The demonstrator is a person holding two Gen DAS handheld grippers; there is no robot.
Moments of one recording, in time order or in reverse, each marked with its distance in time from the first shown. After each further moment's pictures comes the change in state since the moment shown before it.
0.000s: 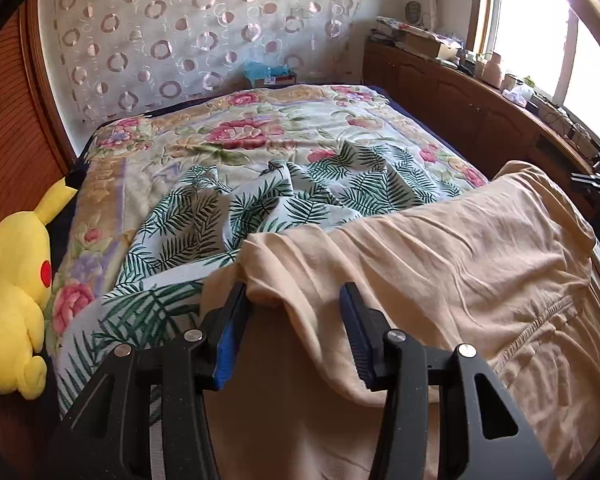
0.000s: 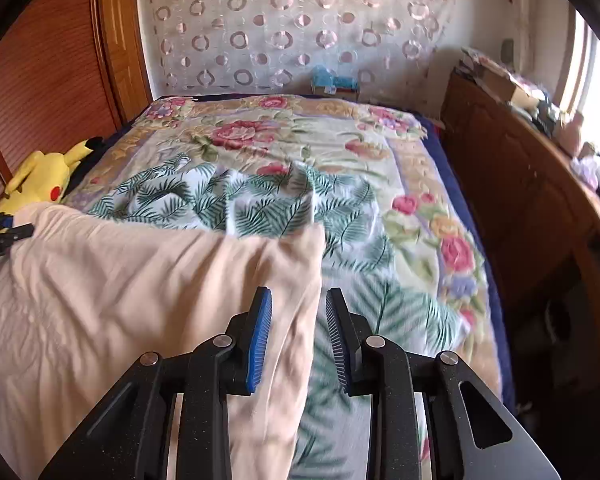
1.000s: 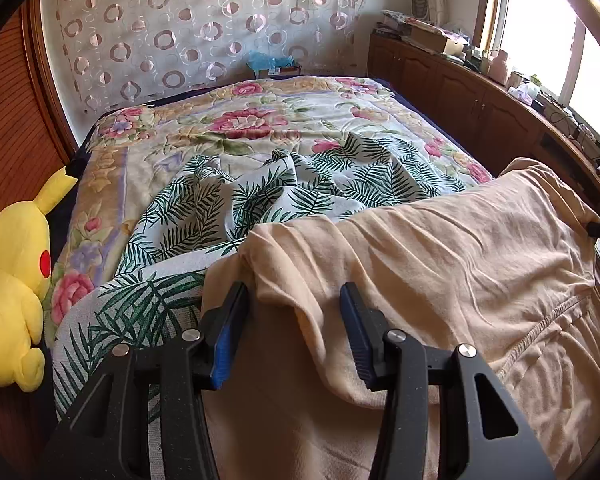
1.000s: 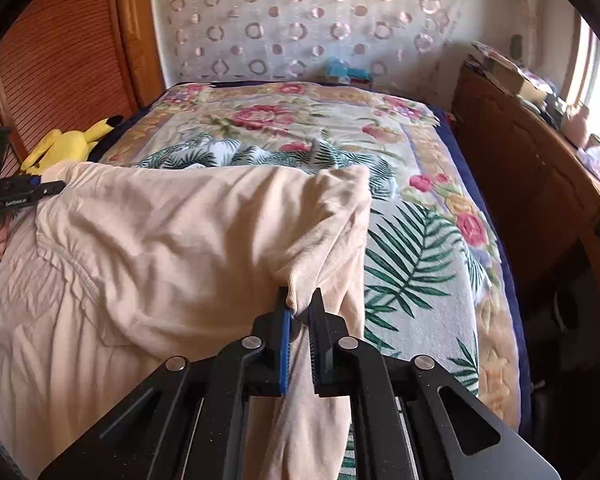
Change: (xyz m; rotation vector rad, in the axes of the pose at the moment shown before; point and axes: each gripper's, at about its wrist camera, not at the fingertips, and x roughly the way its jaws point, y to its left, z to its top) left arm 0.009 0.006 -0.002 -0.019 0.024 0.007; right arm -0.033 0.021 -0.043 -0.057 0.004 0.039
